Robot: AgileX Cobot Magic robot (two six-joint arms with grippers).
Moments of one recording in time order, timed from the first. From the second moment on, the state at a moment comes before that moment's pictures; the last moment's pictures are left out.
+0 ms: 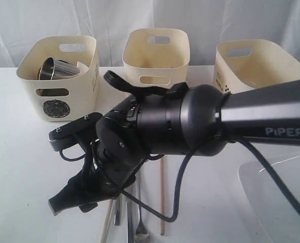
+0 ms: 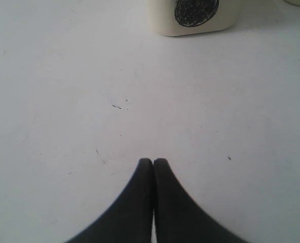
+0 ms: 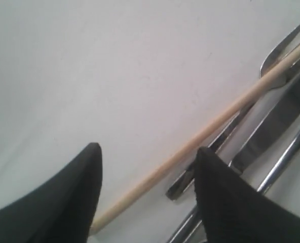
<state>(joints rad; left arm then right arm) 0.05 0.01 0.02 -0.27 0.47 0.34 0.86 1.86 -1.25 0.03 0.60 0.27</state>
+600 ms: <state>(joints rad) 0.05 0.01 0.02 -0.27 0.47 0.34 0.86 2.01 -1.31 -0.15 0.66 0.43</state>
